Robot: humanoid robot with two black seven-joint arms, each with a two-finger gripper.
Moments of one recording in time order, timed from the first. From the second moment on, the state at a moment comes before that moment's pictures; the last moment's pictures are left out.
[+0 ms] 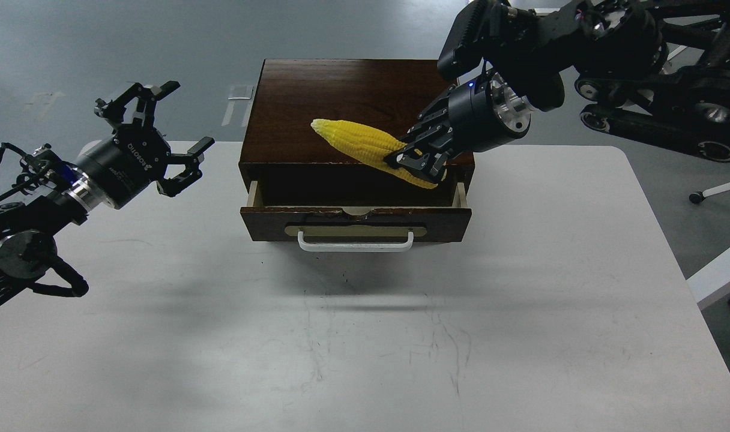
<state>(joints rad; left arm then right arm) -0.80 0.78 -0.27 -1.09 -0.07 -0.49 -0.49 1.82 -0.41 -0.41 1.24 -1.61 0.27 0.49</state>
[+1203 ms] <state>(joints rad) -0.80 0.79 -0.27 -1.09 -0.07 -0.49 -0.49 1.77 -0.34 -0.50 1.20 -1.72 0.12 0.49</state>
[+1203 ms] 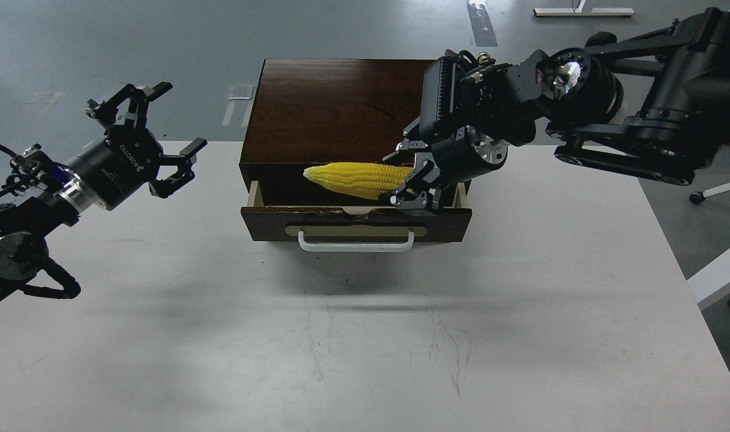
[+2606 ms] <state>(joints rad) -0.77 0.74 -0.29 -1.07 -0.07 -0.49 -0.49 0.89 -0.67 0.19 1.04 -0.13 0.11 0.49</state>
